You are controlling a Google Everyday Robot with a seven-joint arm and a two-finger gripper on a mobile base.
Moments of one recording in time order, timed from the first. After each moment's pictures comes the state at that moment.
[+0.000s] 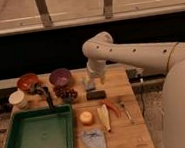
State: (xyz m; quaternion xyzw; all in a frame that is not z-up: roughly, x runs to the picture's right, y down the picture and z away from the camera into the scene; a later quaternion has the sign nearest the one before) arm 0.015 0.032 0.766 -0.27 0.15 0.62 0.72
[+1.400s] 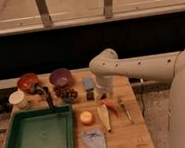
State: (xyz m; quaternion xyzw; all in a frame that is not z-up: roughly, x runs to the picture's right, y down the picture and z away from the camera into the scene) arm 0.059 0.130 0.777 -0.29 0.22 0.61 0.71
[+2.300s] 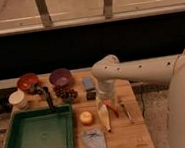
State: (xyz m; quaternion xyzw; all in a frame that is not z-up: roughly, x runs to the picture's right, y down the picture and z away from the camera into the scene) arm 0.057 0.162 0.773 -0.32 0.25 0.60 0.69
